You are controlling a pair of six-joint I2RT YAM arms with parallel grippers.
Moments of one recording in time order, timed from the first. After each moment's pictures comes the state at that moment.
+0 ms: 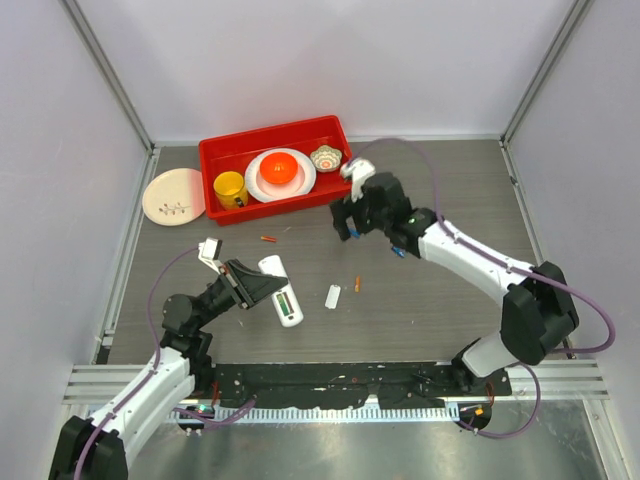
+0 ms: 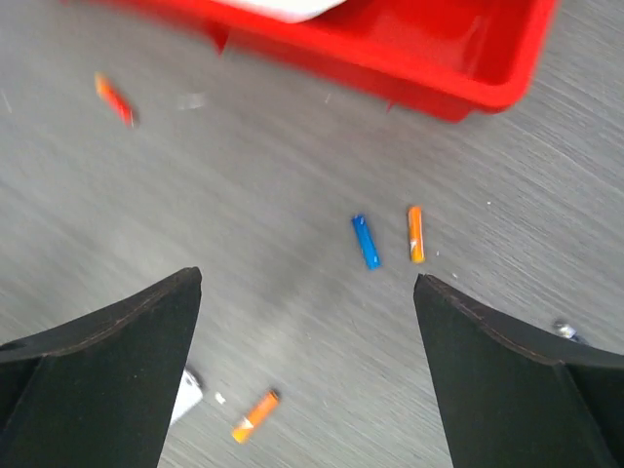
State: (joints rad) left arm -0.38 0.58 0.05 0.88 0.63 -1.34; right arm 0.66 1.49 1.07 -0.20 0.04 -0.09
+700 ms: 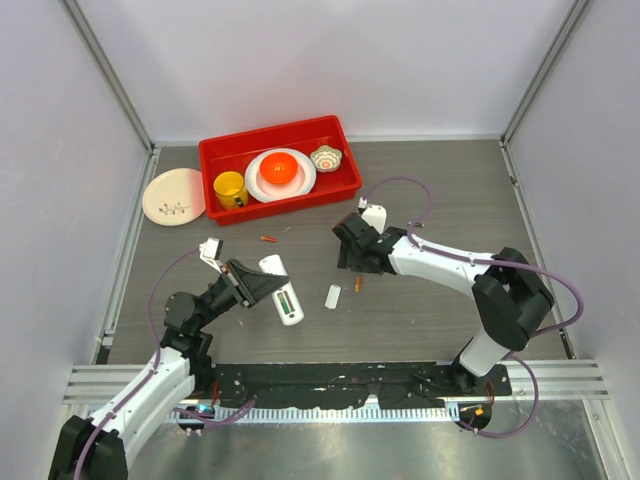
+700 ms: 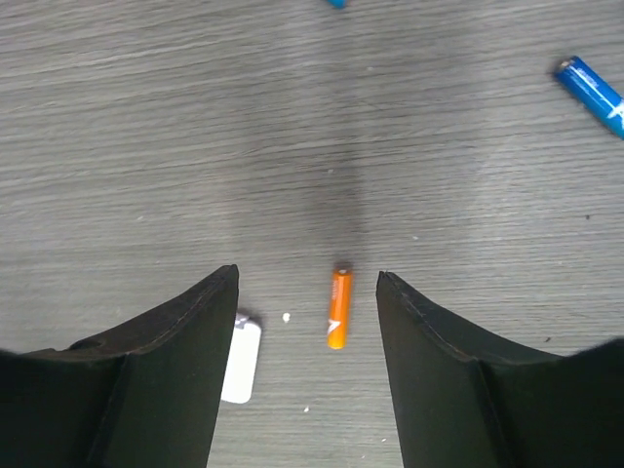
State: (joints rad) left arm -0.38 0.59 0.05 0.83 0.60 -1.33; right arm 0.81 1.61 1.06 -0.48 0.37 0.83
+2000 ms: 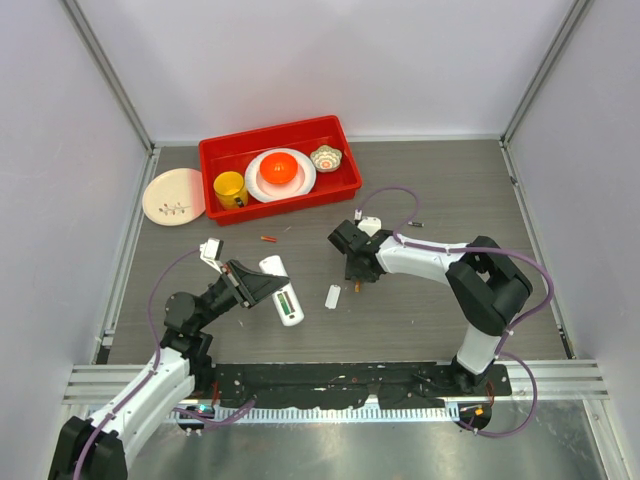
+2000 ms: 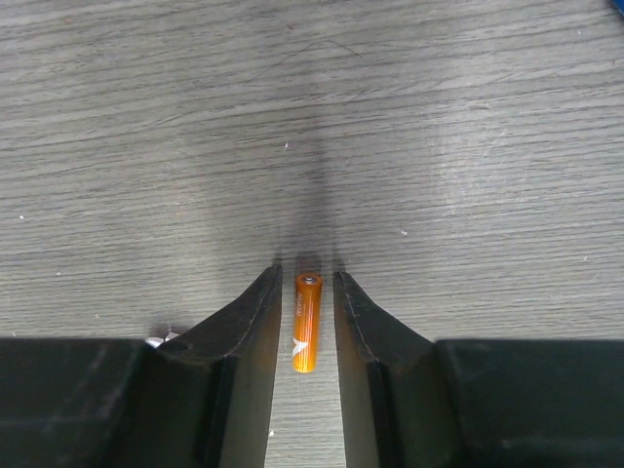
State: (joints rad) left arm -0.39 0.58 0.05 0.82 0.60 -1.33; right arm 0.80 1.75 1.06 -0.52 0.33 0.85
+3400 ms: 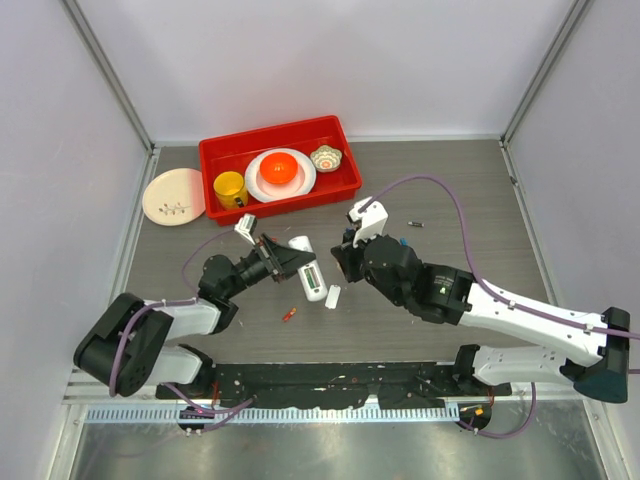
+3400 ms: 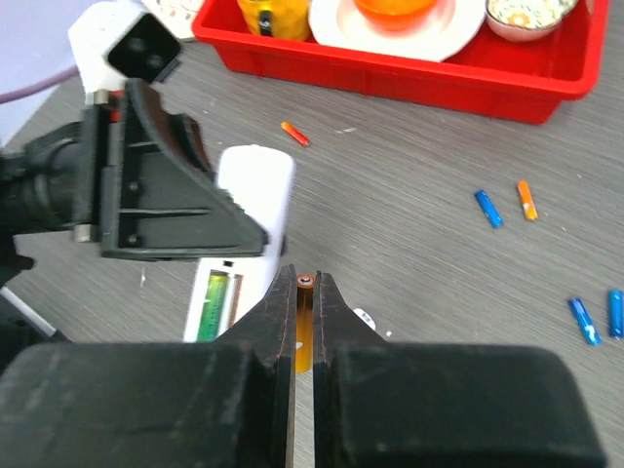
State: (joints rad) left arm -0.49 1.31 0.24 1.23 0.54 -1.41; right arm 1.13 1.09 1.01 -0.30 0.50 0.36
